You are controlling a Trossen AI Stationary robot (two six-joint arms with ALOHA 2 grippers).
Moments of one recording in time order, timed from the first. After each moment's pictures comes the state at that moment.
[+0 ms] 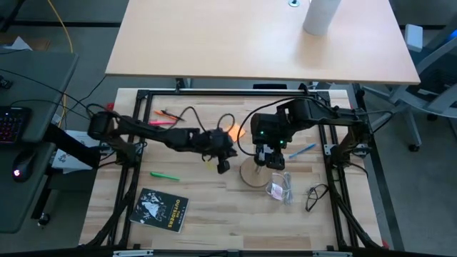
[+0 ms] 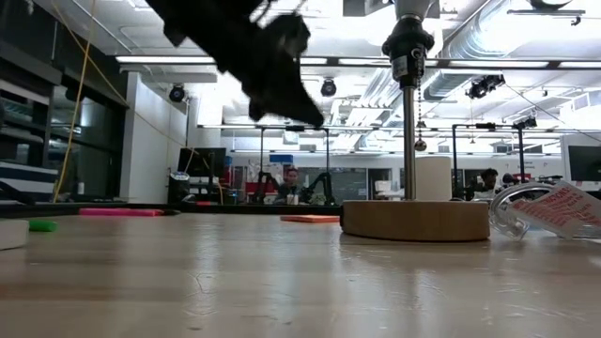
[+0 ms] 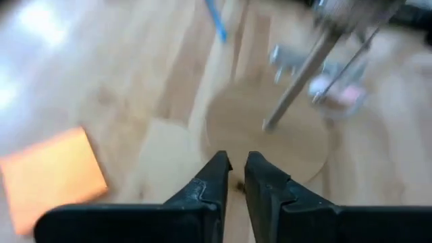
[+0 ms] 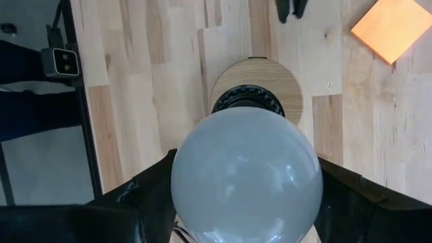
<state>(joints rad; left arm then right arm) -0.03 1.64 1.04 -0.04 -0.10 -0.22 0.07 1.74 2.00 -1.57 -0.17 0.17</state>
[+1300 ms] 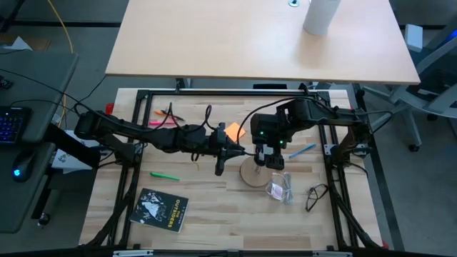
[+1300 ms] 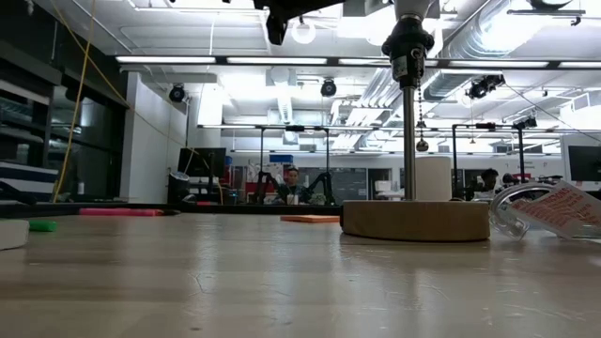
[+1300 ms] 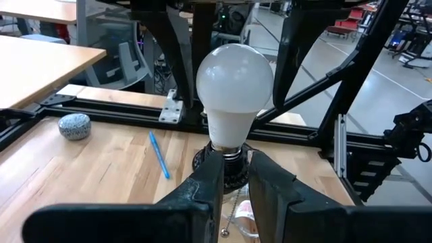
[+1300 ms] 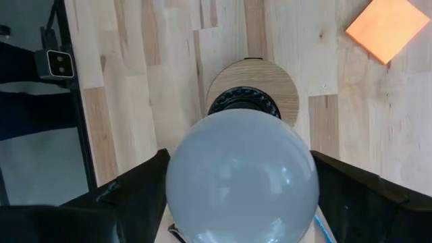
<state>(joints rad) -0.09 1.51 1.04 0.28 -0.07 -0.14 0.07 1.74 2.00 -1.57 -0.15 0.18</state>
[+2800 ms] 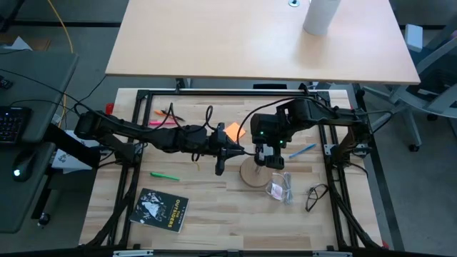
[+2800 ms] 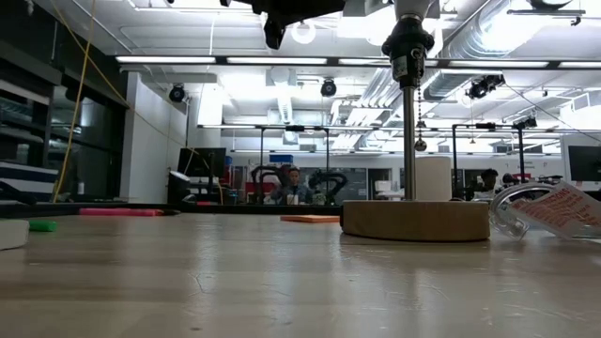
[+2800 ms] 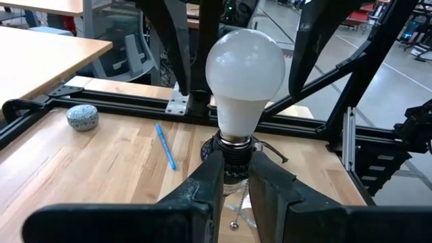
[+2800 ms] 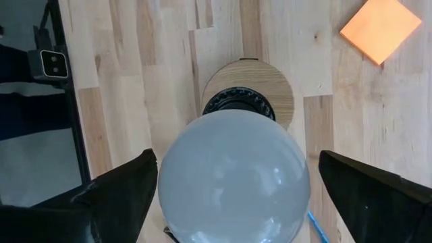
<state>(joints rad) -0.09 1.51 1.04 0.25 -0.09 -0.14 0.07 1.74 2.00 -1.57 -0.14 0.18</state>
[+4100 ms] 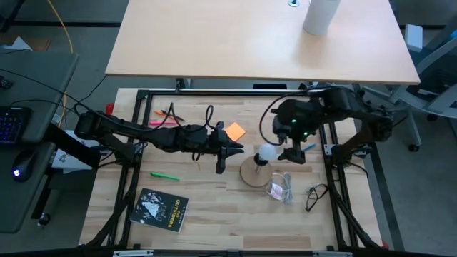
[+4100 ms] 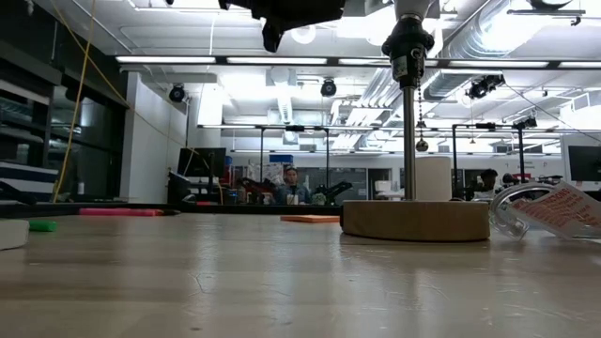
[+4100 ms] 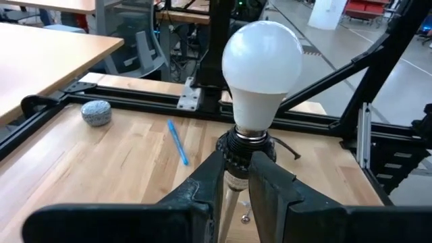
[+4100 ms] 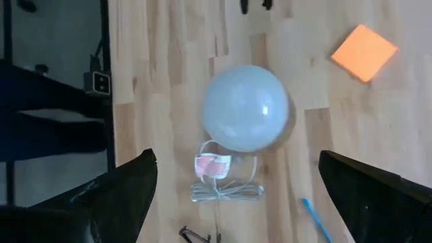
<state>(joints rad) -0.08 1.51 1.04 0.23 -0.12 -0.13 0.07 1.54 2.00 -1.57 -0.15 0.20</state>
